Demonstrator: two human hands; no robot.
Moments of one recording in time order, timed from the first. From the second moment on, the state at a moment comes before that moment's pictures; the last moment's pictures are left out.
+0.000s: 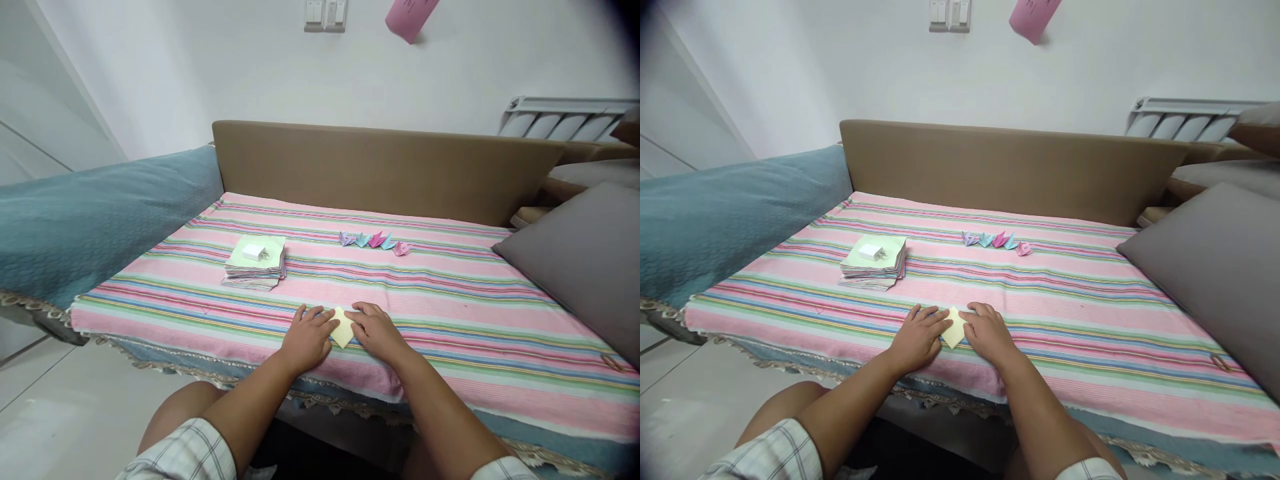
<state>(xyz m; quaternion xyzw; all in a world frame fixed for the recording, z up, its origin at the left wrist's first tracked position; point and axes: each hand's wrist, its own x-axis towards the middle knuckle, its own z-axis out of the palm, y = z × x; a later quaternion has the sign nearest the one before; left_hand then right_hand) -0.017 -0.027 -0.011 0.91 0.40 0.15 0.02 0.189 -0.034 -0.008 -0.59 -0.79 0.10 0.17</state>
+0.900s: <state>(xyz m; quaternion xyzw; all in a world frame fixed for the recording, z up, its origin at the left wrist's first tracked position) -0.015 -0.028 -0.009 0.90 0.40 0.16 0.03 0.187 -0.042 0.003 -0.51 -0.80 0.14 0.30</state>
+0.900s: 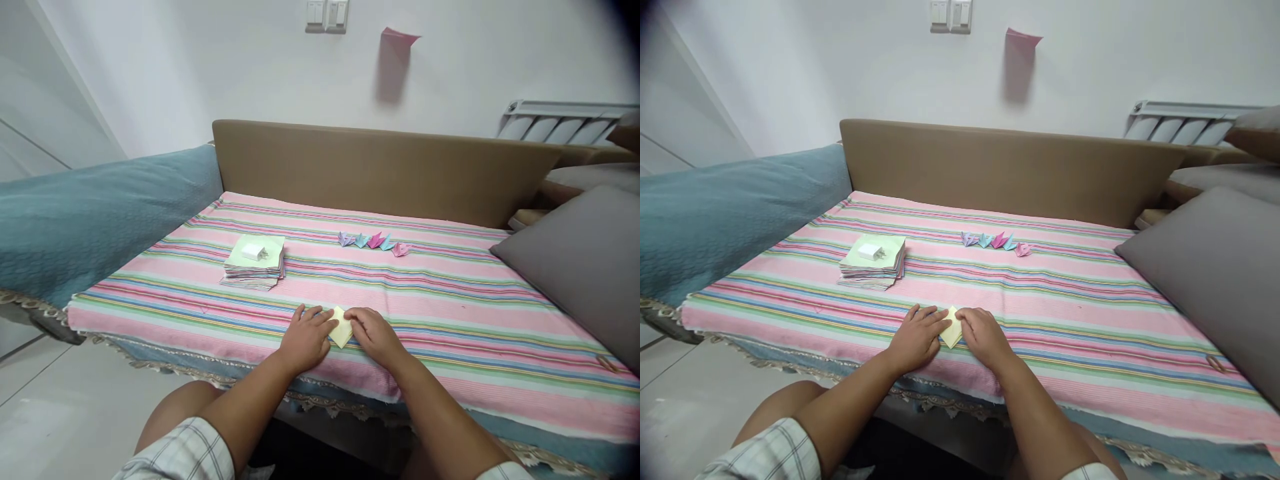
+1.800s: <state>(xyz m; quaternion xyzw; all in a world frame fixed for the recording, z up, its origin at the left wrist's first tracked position) -0.019 -0.021 -0.012 0.88 0.43 0.19 0.05 0.173 -0.036 -0.008 -0.58 -0.79 0.10 0.16</state>
